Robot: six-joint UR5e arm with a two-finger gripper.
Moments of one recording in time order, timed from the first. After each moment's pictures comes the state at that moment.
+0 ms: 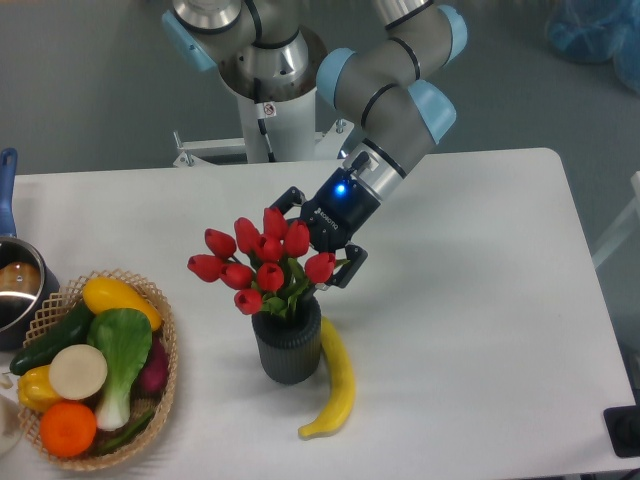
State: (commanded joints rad) arm 2.69 -1.78 -2.02 -0.79 0.47 1.51
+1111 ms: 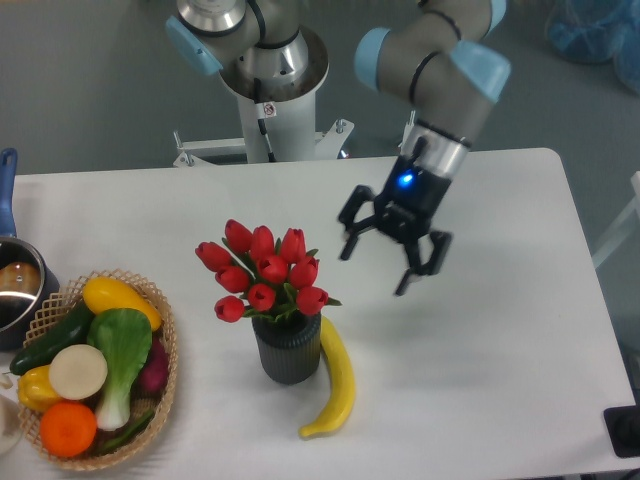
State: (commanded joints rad) arm 2.93 -1.71 -1.92 -0.79 0.77 1.45
